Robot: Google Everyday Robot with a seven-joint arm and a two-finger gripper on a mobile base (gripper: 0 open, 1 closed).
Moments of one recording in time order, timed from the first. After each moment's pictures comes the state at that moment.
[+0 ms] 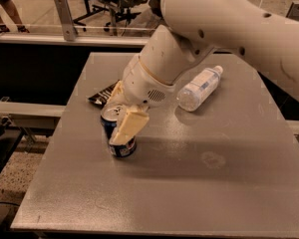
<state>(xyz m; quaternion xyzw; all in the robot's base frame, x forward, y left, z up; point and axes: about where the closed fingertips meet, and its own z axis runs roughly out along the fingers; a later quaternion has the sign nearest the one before) 0.451 0.061 0.896 -0.76 0.57 0.20 0.23</state>
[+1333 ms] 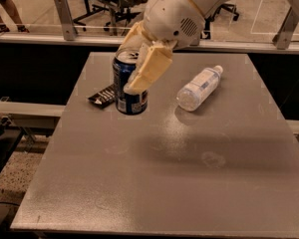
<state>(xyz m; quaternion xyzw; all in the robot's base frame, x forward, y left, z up) 0.474 0.031 1.003 -0.77 0.52 0.25 0.26</state>
